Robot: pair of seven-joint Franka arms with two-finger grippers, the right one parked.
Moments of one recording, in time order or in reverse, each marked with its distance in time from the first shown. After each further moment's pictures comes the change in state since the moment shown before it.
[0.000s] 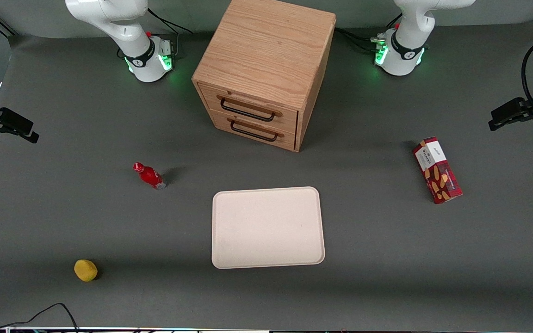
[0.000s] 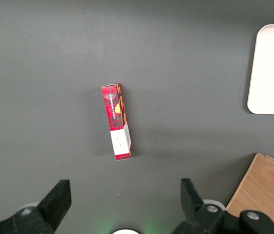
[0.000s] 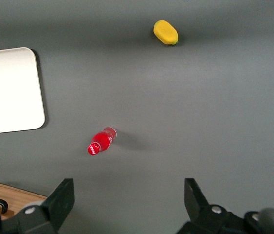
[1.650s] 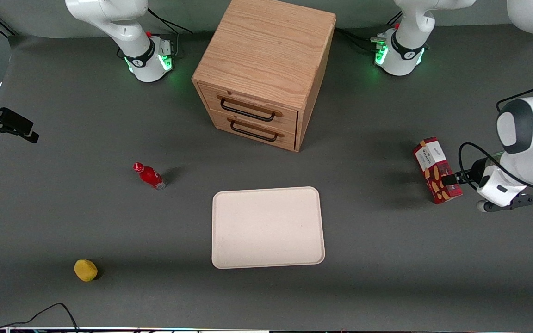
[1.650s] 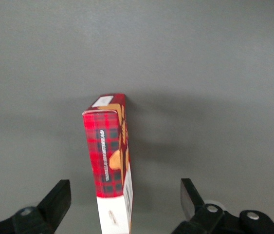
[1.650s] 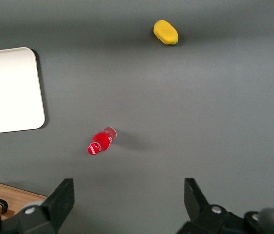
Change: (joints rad) arm -0.009 0.255 0.086 -0.415 -0.067 0.568 -0.001
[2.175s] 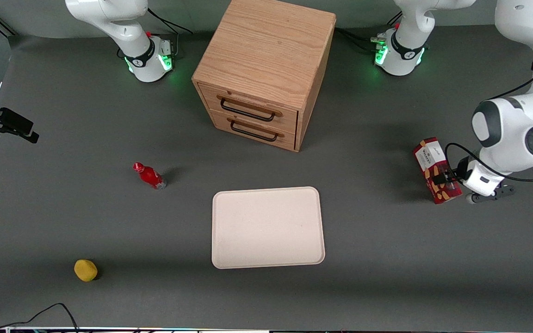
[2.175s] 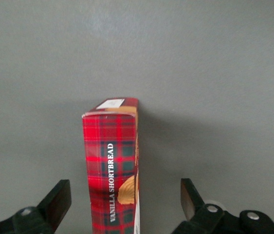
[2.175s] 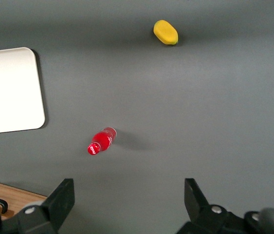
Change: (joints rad) arm 0.001 -0.016 0.012 -0.276 -0.017 0.365 0.000
